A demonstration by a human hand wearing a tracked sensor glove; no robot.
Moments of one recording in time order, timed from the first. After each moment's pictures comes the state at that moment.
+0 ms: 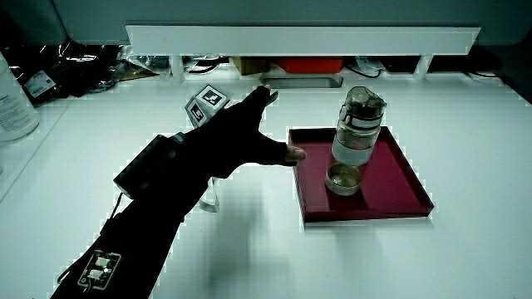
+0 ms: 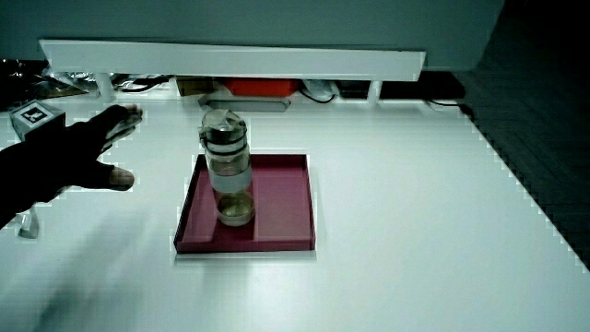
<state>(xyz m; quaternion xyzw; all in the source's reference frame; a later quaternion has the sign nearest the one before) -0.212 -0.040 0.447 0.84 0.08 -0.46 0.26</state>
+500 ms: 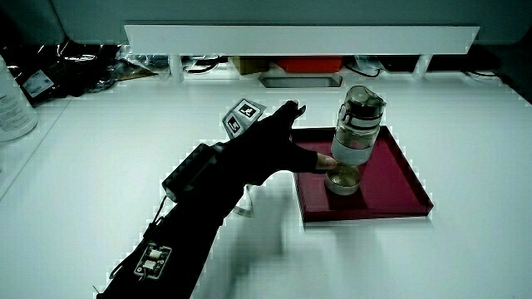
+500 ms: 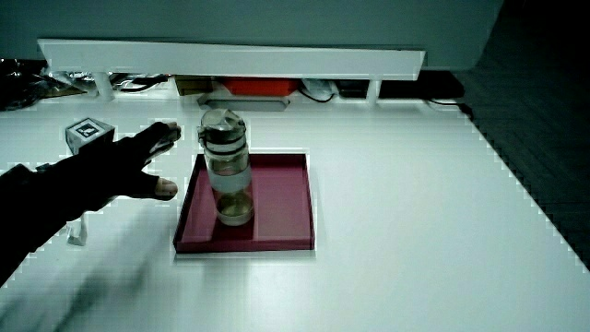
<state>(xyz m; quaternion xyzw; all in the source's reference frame) -0.164 -0.041 0.480 0.81 0.06 -0.49 0.31</state>
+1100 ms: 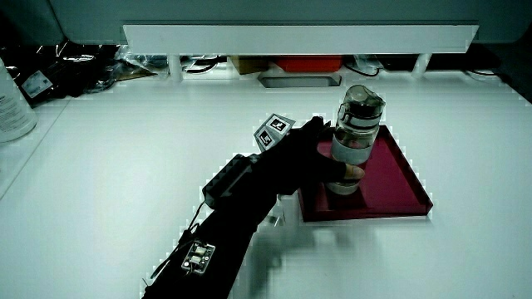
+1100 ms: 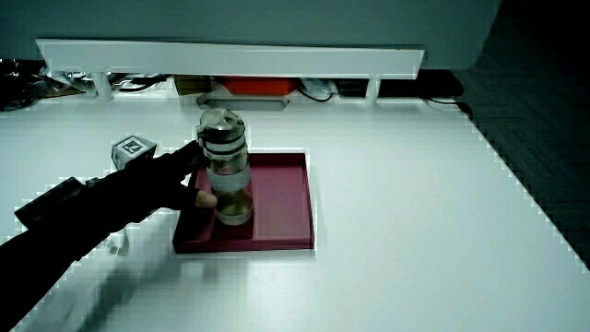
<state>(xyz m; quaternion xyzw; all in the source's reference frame) -0.125 -0.037 0.518 0.81 0.07 -0.49 0.31</state>
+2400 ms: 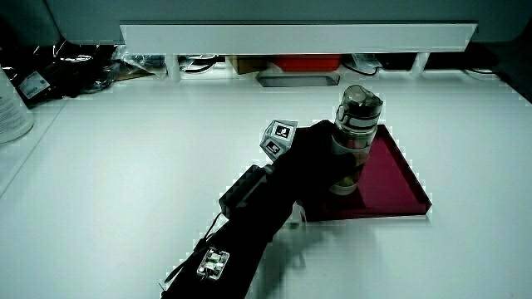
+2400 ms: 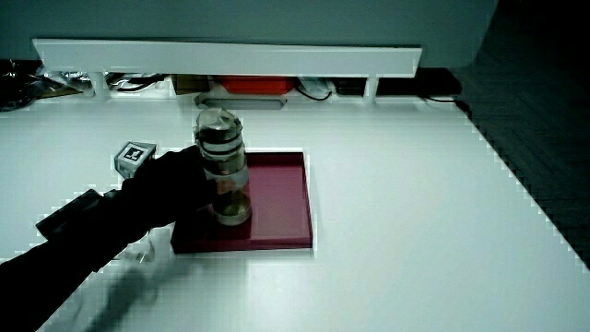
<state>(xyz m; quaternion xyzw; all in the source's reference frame) -0.123 -0.020 0.511 0.83 0.02 -0.53 0.17</state>
